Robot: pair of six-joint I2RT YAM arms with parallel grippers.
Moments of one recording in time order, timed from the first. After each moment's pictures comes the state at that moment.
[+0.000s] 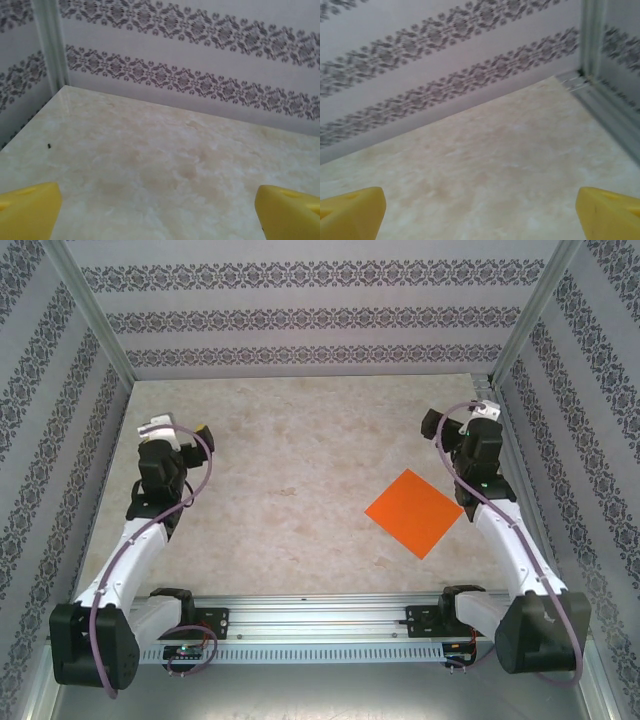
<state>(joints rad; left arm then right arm) -0.06 1.02 0.68 0.08 -0.18 -0.27 0.03 1.08 0.79 -0.04 0.04 0.37</state>
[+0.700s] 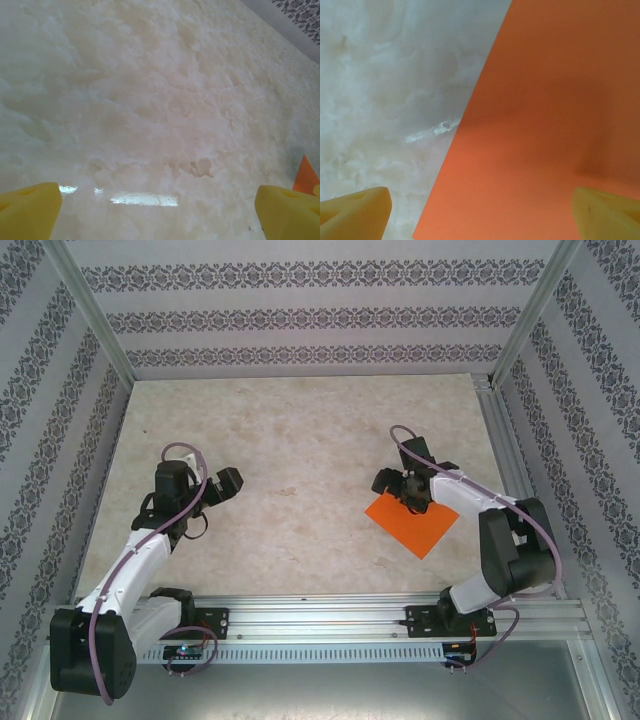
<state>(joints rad) -0.09 0.98 0.54 -0.21 0.28 -0.56 0.28 1.56 0.85 -0.48 -0.05 0.64</state>
